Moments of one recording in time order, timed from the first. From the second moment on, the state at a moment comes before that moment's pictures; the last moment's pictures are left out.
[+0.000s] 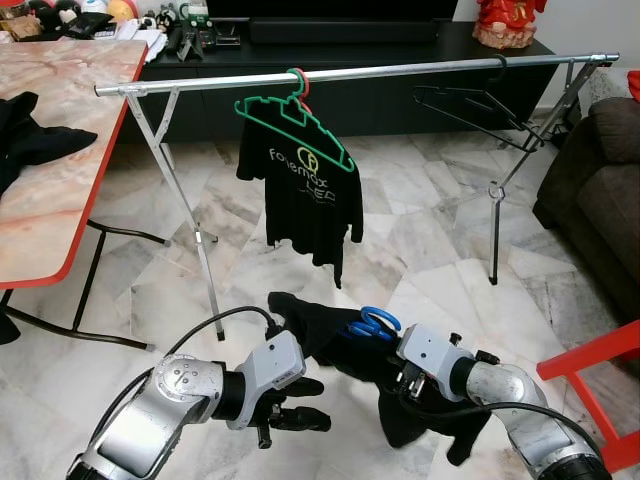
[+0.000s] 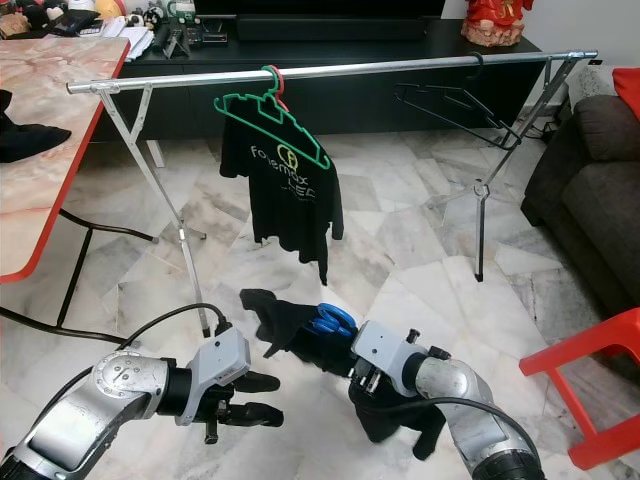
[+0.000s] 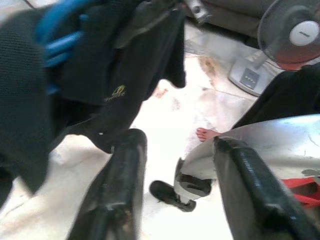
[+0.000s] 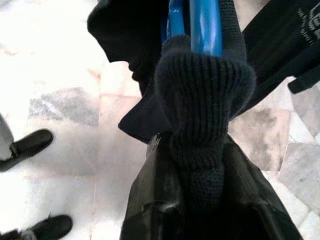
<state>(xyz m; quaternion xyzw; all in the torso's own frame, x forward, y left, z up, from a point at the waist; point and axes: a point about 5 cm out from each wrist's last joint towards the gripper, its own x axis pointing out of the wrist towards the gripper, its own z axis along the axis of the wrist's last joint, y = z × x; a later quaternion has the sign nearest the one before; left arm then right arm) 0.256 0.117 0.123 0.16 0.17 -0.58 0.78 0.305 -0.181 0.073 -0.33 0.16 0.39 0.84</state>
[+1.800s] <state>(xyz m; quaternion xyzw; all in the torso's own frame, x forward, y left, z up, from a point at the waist) 0.269 0.105 0.110 0.21 0.18 -0.62 0.74 0.268 -0.169 0.093 -0.31 0.13 0.61 0.72</state>
